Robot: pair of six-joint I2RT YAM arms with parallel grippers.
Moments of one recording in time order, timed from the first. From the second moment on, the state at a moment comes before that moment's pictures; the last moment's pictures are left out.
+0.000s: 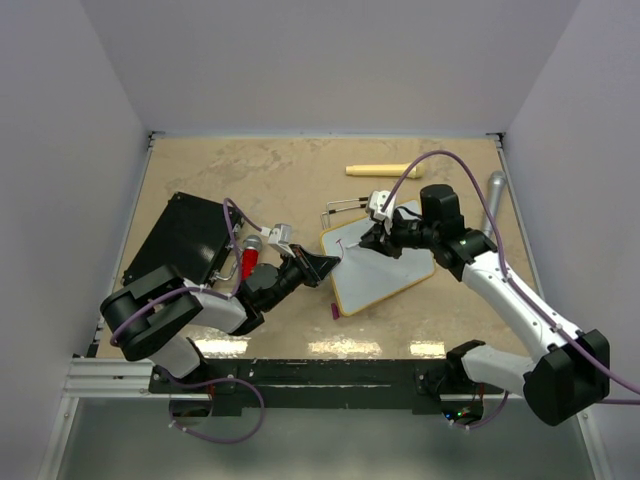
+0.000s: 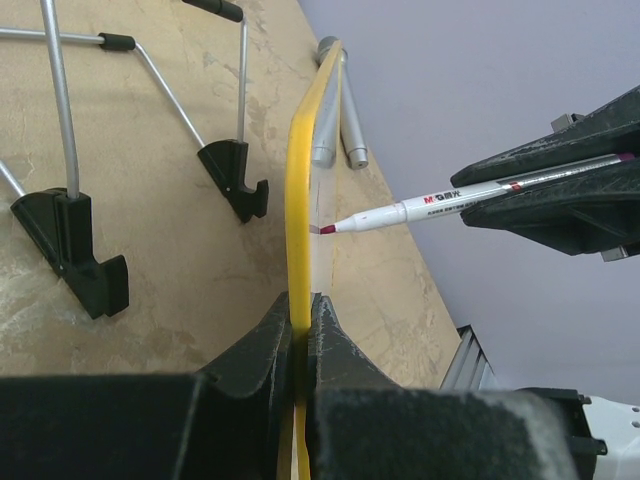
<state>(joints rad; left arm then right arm) -0.90 1.55 0.35 1.19 -0.12 -0.85 0.42 1.14 0.91 -0.33 -0.70 -0.51</state>
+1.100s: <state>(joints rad) -0.90 1.55 0.35 1.20 -0.12 -0.85 0.42 1.13 0.91 -0.35 -0.67 -0.52</state>
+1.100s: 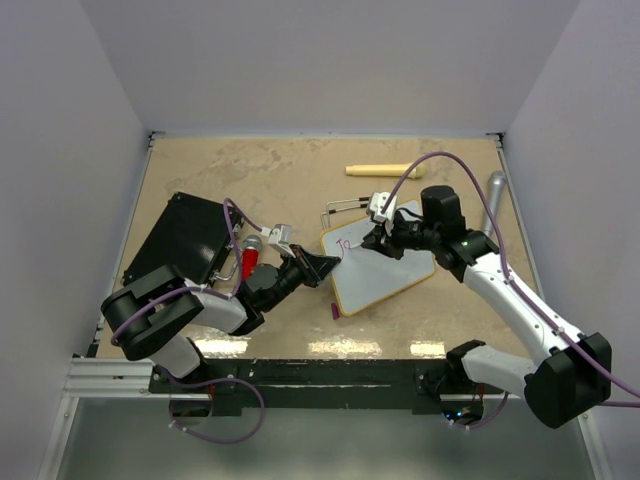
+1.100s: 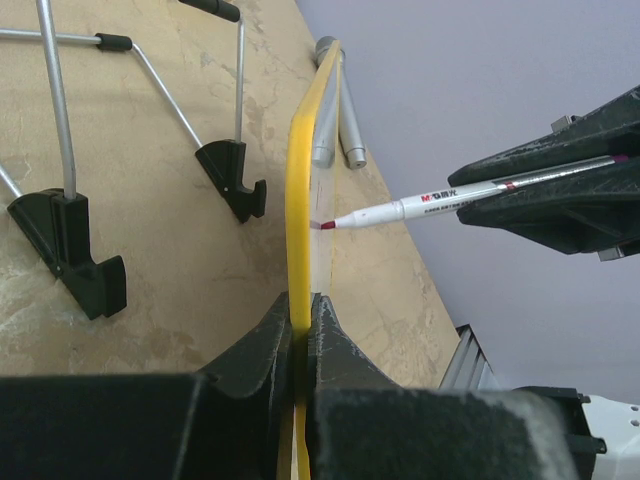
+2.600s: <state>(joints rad) -0.90 1.55 0.35 1.21 -0.11 -0.85 0.34 1.16 0.92 -0.30 -0.73 -0.46</state>
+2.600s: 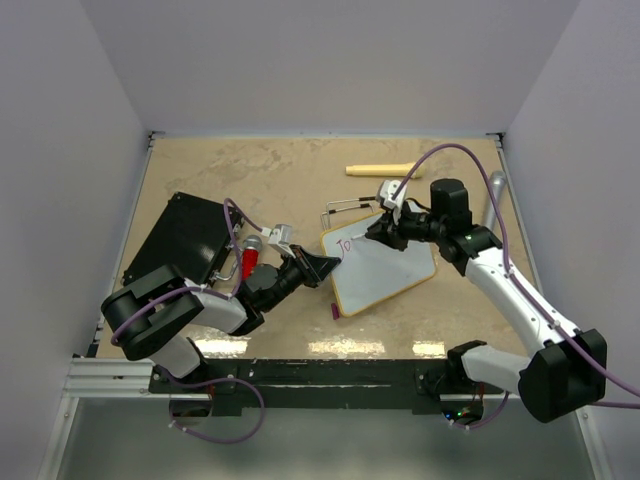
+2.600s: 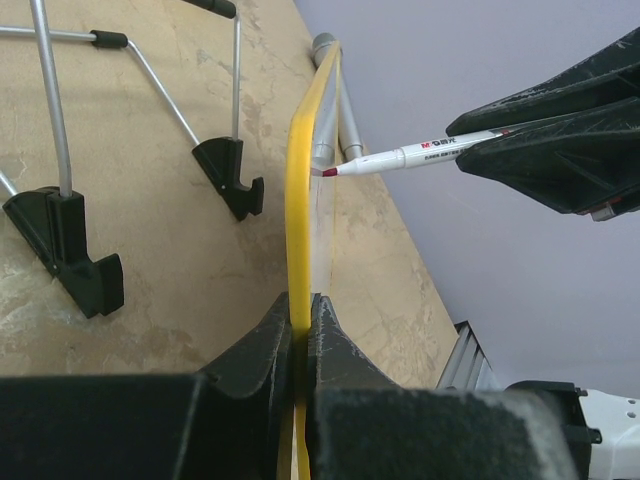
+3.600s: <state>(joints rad) -0.90 1.56 0.34 1.21 -0.11 -0.85 0.34 1.15 0.91 -0.36 -0.72 -0.50</state>
